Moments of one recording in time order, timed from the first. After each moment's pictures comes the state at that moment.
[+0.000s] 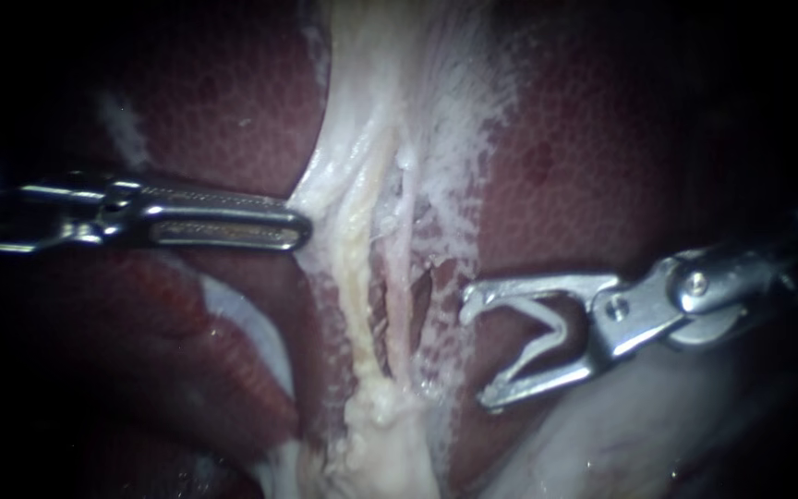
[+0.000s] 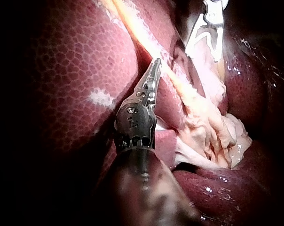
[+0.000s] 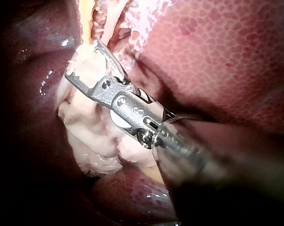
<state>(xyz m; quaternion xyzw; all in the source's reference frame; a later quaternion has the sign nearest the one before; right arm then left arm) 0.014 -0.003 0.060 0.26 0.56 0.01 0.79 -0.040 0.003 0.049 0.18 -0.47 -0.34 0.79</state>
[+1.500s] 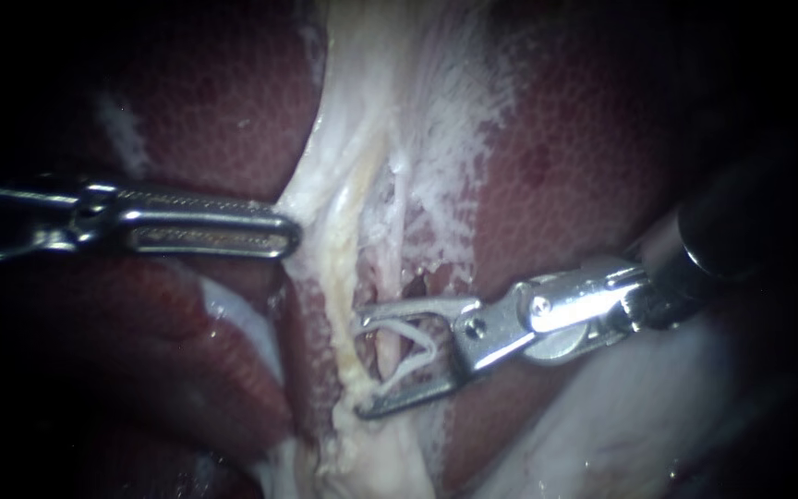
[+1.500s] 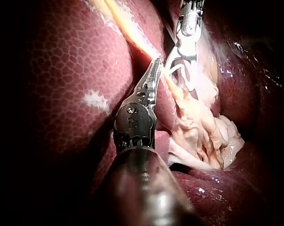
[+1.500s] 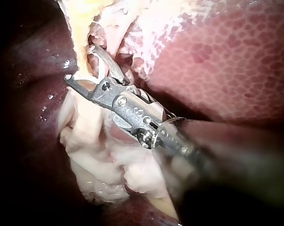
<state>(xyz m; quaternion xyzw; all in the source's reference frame) 0.022 -0.004 0.066 0.26 0.55 0.02 0.79 -0.041 0.002 0.047 0.18 -0.47 -0.35 0.79</state>
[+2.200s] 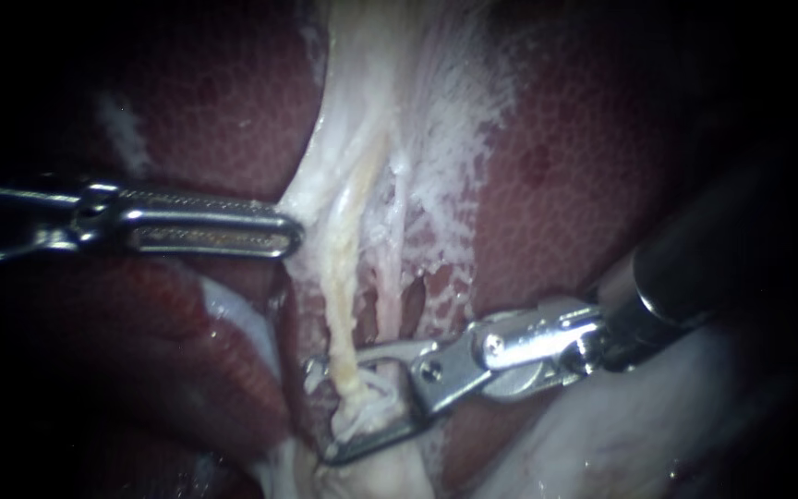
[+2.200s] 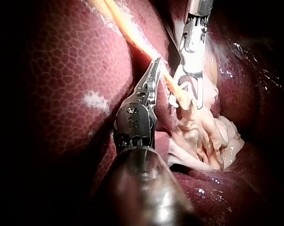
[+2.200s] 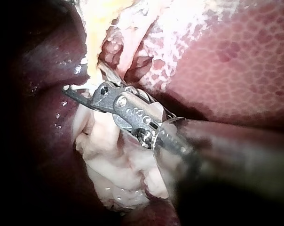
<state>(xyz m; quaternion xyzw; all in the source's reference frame) 0.026 -0.007 0.067 0.31 0.55 -0.01 0.78 -0.041 0.002 0.047 0.18 -0.47 -0.35 0.79</state>
